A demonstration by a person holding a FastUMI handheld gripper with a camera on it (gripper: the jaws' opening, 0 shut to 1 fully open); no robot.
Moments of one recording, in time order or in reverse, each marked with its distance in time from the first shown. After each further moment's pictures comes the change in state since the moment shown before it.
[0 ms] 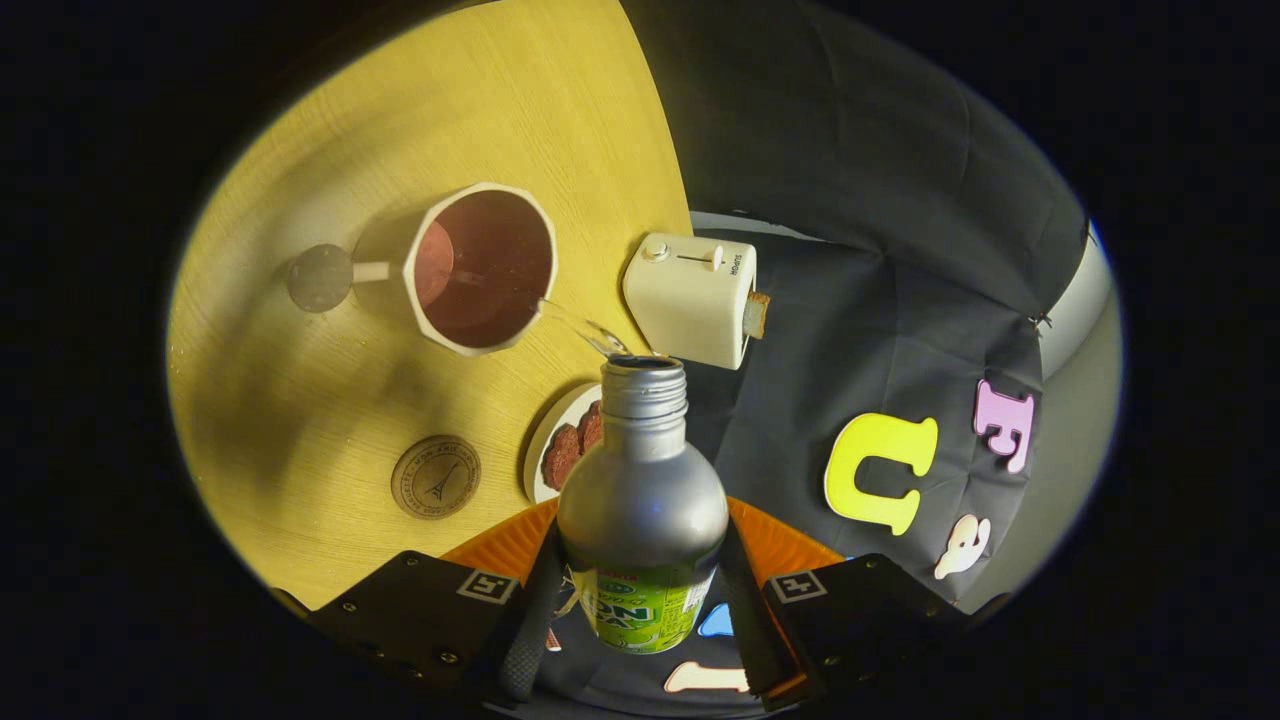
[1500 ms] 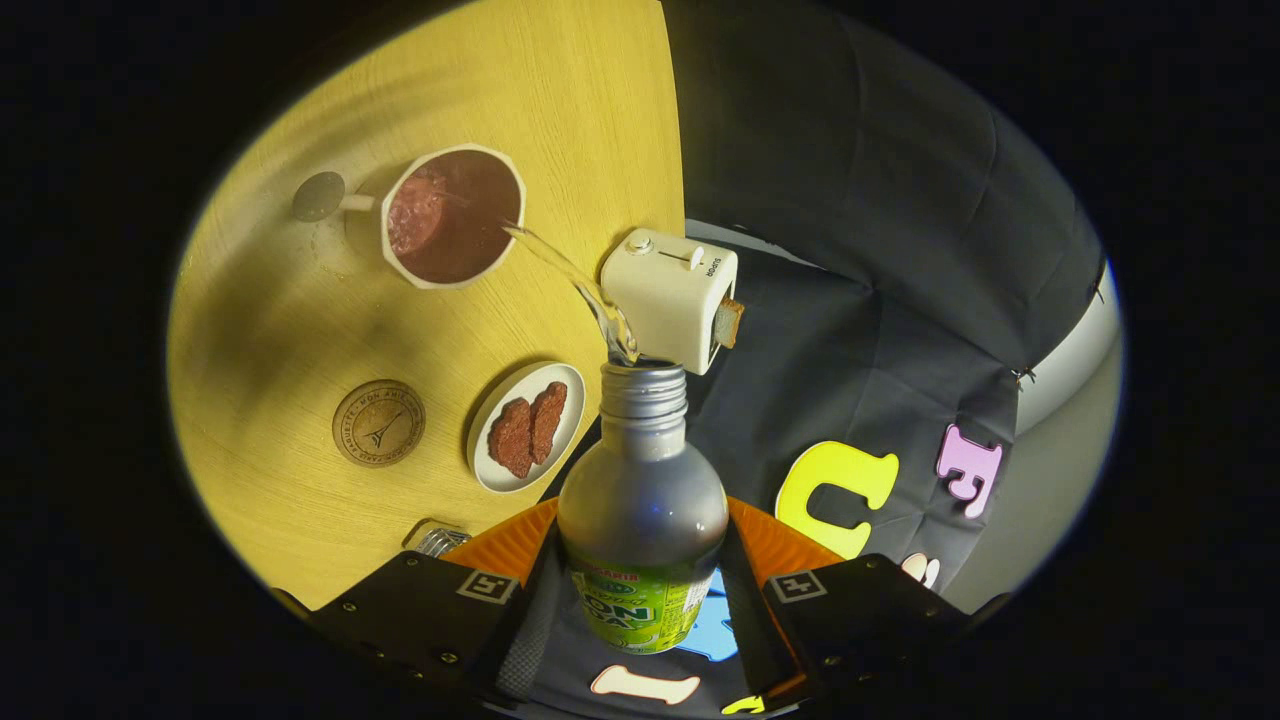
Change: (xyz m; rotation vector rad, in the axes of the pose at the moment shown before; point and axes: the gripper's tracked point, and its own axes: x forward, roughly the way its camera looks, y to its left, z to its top) arm -0.002 -0.047 -0.019 -0.159 -0.013 -0.065
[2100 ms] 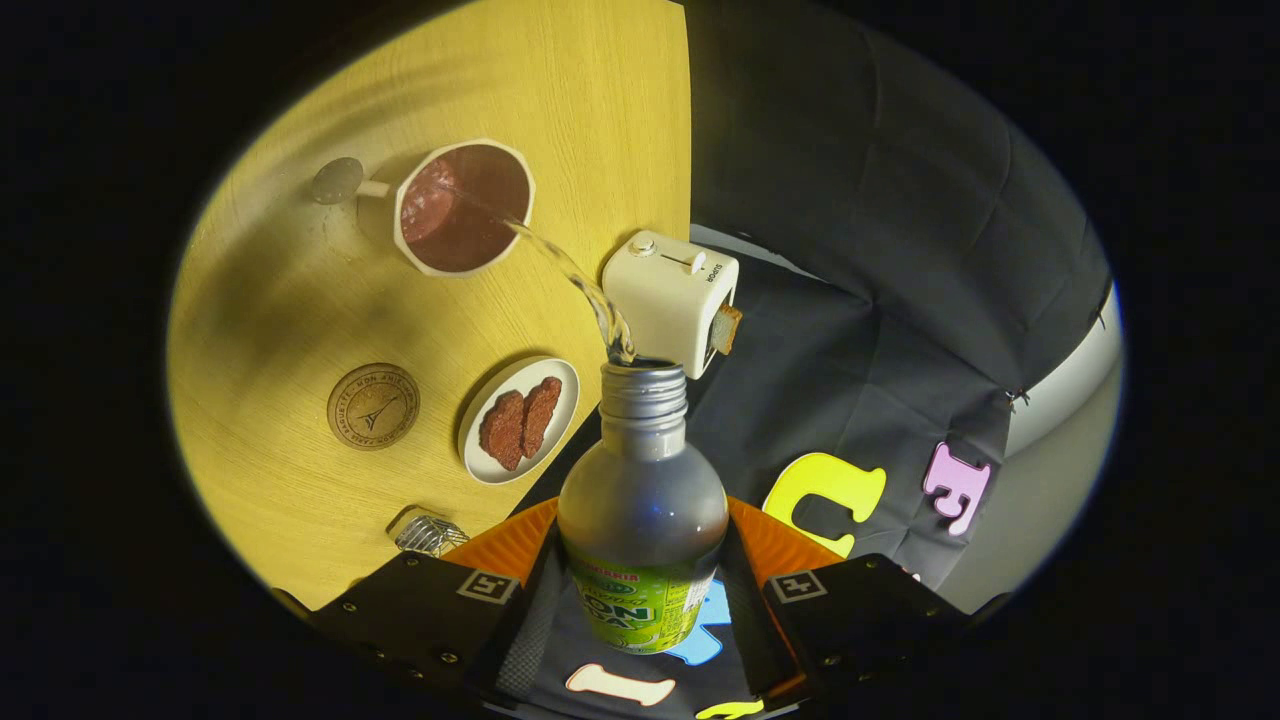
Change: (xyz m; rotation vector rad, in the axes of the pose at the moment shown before) arm -0.002 -0.008 0.001 -0.065 -0.007 -0.006
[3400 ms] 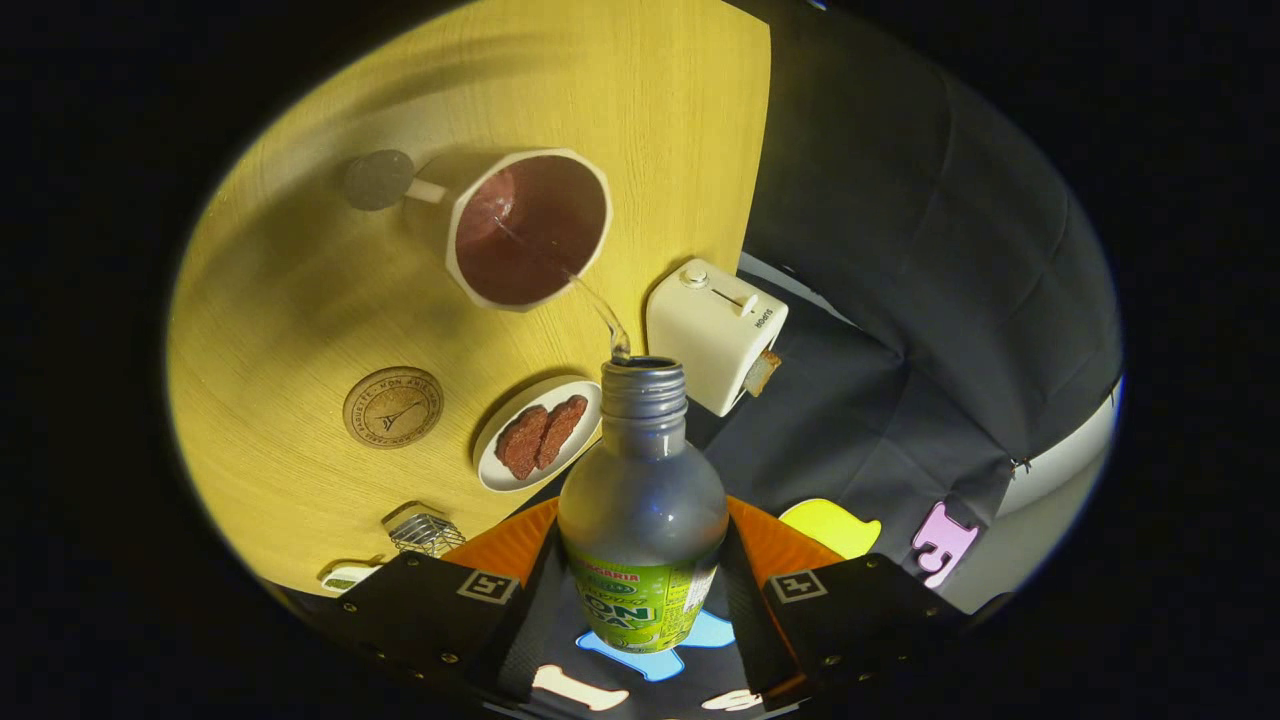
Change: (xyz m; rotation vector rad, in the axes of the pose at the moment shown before) arm 0.007 0.018 0.034 -0.162 -0.036 0.058
